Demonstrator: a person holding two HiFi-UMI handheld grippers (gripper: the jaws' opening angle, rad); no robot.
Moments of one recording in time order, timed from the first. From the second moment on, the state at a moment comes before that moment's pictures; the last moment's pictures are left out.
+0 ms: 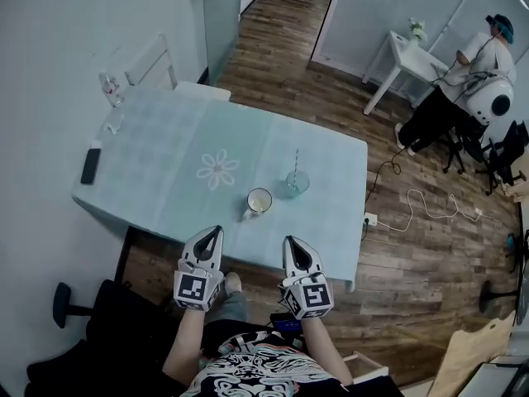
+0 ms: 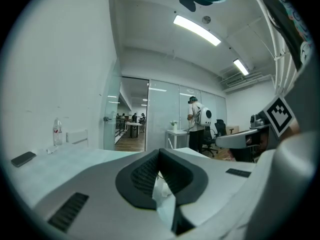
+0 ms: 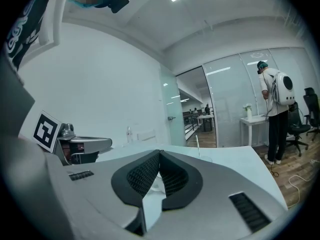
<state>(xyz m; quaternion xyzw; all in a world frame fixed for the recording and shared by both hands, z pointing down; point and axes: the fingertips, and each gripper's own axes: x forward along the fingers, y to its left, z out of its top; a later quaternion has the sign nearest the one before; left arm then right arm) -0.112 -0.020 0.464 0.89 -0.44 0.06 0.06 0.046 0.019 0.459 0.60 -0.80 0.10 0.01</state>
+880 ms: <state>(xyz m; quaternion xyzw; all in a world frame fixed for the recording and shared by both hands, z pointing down) -0.106 -0.112 0.503 0.91 -0.40 0.08 0.11 0.038 -0.056 0.493 0.59 -0.80 0.10 0.04</state>
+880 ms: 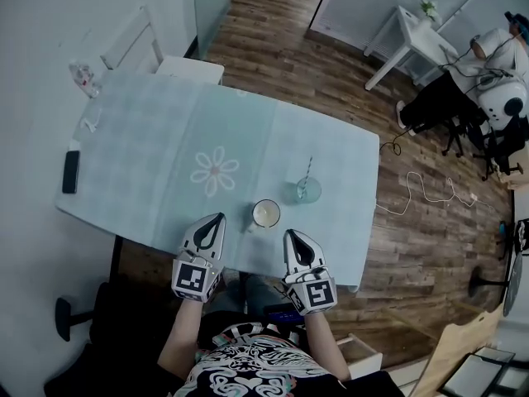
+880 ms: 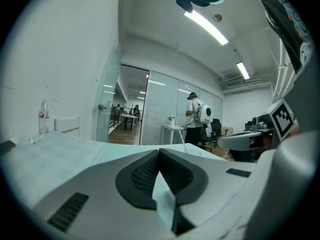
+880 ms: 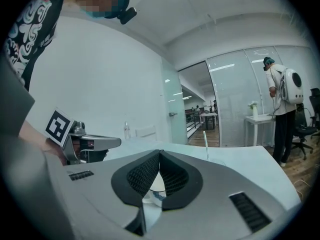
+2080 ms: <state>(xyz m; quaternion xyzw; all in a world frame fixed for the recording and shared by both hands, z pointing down) -0.076 -0.090 0.523 0.88 -0.44 0.10 0.10 0.002 -0.057 0.535 0.41 -0.90 0.08 0.11</state>
